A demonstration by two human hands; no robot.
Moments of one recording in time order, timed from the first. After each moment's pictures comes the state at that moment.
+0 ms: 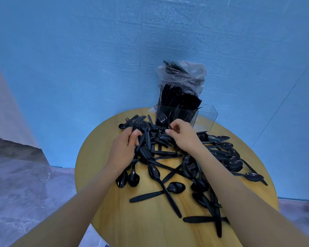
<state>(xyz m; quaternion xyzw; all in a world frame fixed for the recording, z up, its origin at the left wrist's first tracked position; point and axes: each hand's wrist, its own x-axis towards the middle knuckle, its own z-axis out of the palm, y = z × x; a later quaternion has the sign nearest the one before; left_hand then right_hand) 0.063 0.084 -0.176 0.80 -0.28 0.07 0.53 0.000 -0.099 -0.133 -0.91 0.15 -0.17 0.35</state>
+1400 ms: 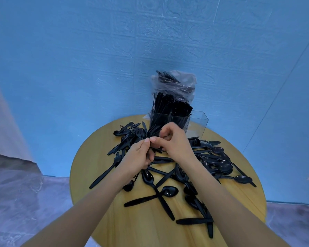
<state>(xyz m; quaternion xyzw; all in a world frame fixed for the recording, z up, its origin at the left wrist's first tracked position) 0.016 0.064 -0.140 0.70 -0.27 -0.21 0.63 -0.030 -0.063 -0.119 -0.84 0.11 -0.24 0.48</state>
